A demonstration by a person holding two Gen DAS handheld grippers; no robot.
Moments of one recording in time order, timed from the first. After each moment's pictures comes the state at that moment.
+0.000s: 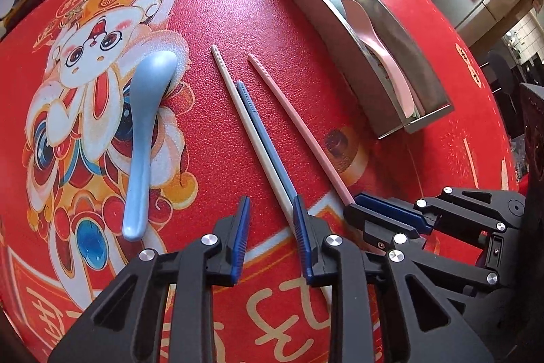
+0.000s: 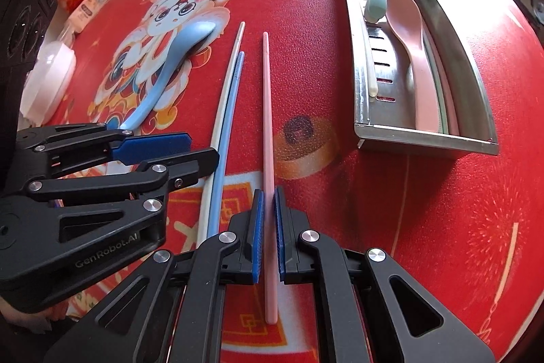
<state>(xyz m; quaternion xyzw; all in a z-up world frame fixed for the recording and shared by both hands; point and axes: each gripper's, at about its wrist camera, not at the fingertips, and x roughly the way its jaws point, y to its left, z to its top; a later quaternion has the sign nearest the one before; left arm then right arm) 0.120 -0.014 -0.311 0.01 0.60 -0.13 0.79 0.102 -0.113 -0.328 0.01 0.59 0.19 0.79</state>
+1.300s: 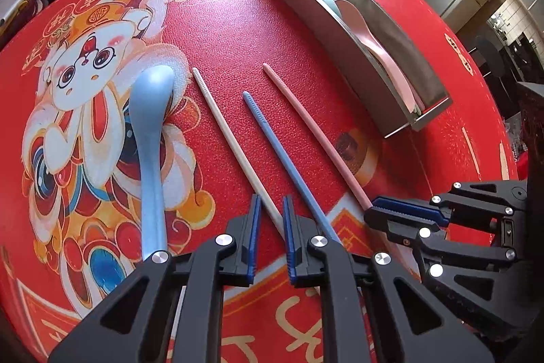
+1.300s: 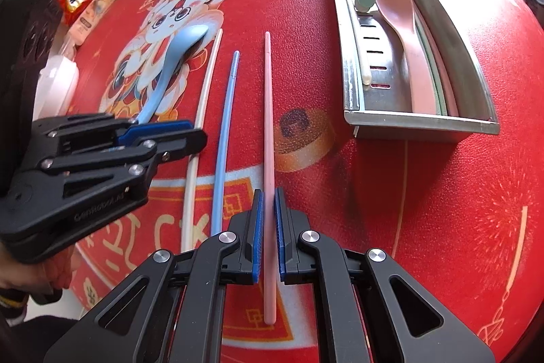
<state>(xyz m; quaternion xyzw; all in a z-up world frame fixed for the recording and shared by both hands) 0.125 0.007 -0.311 0.03 0.59 -0.17 0.79 0.103 -0.122 -0.330 0.04 0.59 0.19 0.78</state>
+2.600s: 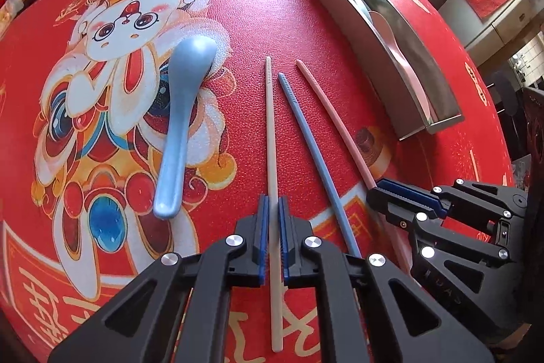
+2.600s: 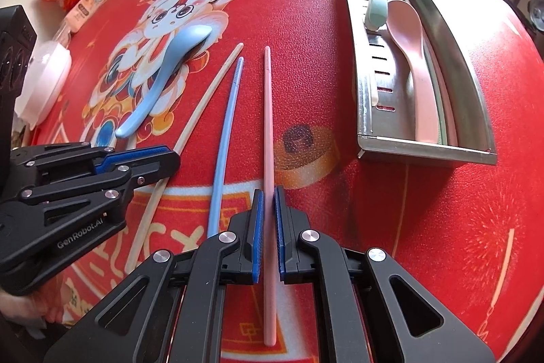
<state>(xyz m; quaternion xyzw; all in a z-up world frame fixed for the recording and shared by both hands) 0.101 0.026 -0.310 -0.02 0.58 -0.11 0.80 0.105 -0.108 -0.329 0.00 0.58 0.18 0.80</state>
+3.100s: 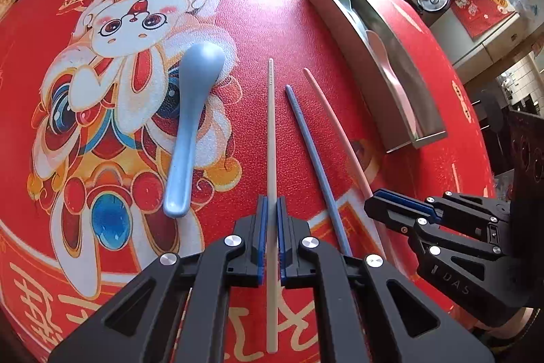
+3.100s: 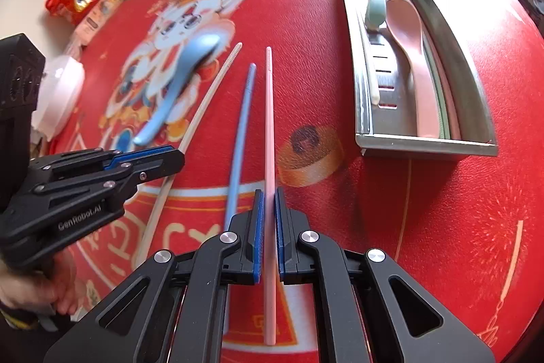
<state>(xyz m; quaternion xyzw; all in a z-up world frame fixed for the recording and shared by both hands) 0.106 0.043 -0.300 -0.09 0.57 -0.13 0.80 0.104 -0.118 -0.316 0.04 0.57 0.20 0.79</state>
